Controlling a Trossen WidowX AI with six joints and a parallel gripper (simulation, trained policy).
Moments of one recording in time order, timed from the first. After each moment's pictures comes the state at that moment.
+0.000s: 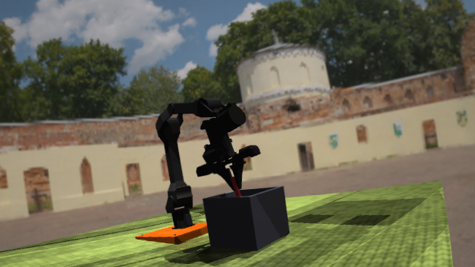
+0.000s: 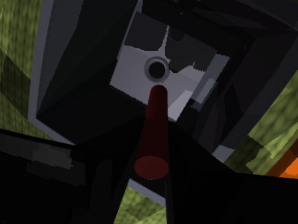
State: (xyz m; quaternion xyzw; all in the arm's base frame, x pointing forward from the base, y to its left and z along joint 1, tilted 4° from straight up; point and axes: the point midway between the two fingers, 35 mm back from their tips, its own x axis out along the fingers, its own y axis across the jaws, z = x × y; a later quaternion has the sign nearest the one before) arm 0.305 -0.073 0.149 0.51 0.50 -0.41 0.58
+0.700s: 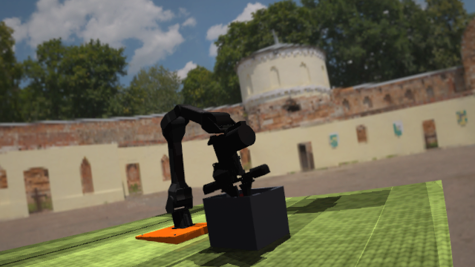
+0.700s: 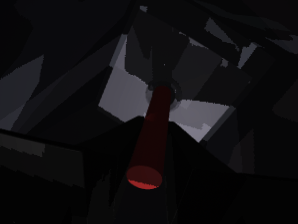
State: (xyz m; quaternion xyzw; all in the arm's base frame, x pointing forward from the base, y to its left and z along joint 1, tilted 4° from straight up) arm 0.326 -0.081 0.093 0.49 0.53 -0.39 0.57
